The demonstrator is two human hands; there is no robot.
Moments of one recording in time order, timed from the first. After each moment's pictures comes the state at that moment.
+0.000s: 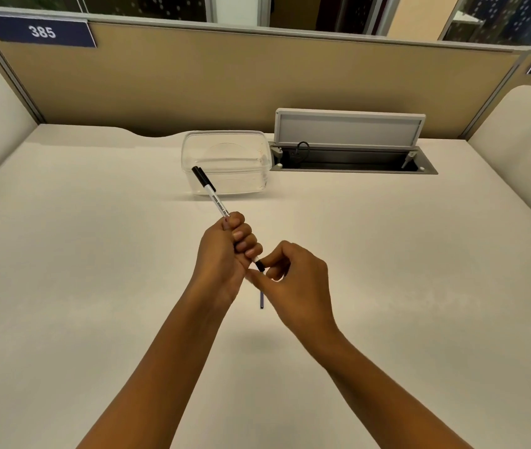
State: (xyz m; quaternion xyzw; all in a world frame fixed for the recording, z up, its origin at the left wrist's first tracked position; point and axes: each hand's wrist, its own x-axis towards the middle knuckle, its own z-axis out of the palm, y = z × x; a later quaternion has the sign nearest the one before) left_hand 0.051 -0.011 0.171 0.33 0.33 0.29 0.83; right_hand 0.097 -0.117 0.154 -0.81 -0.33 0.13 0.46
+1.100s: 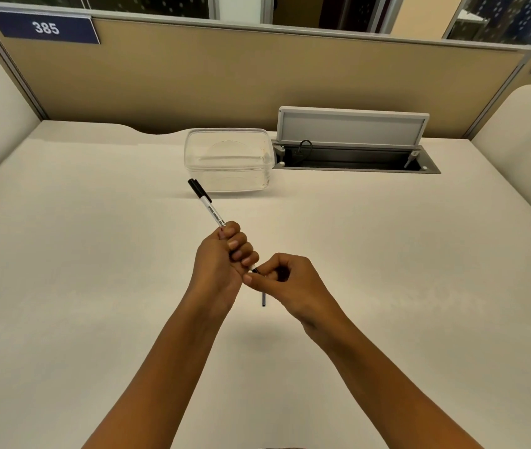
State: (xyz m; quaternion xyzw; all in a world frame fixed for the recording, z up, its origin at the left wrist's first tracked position) left_hand 0.038 -0.015 0.160 0.31 0.35 0.29 0.84; right_hand 0.105 -0.117 0.151 -0.72 -0.27 0.38 0.51
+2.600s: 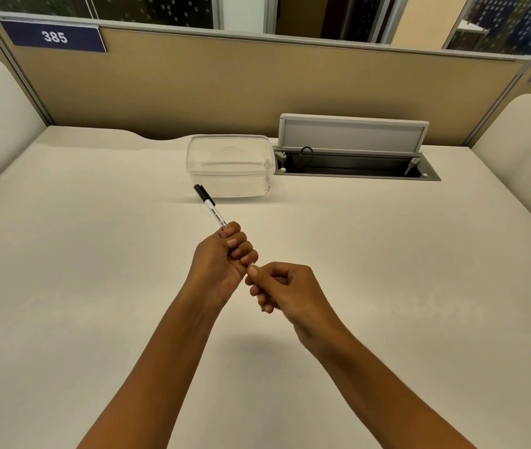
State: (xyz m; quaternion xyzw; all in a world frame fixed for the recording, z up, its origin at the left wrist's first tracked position) left_hand 0.043 -0.002 0.157 0.25 0.33 0.27 0.87; right_hand 0.098 -0.120 0.152 -0.69 -0.24 0.40 0.55
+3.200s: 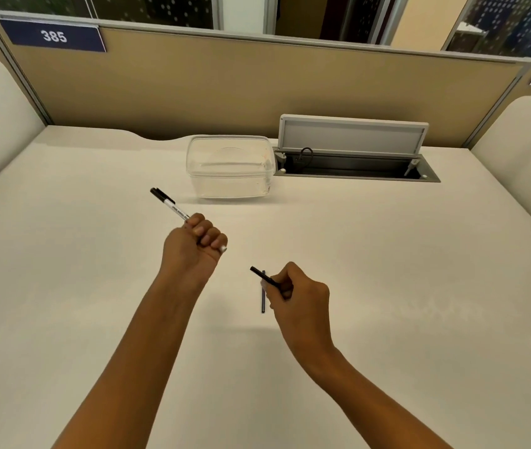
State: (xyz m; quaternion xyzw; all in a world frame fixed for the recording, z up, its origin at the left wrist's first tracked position) left_hand 0.033 0.033 0.155 0.17 0.33 0.35 0.86; right_hand 0.094 -0.124 0.114 -0.80 -0.33 0.09 0.49
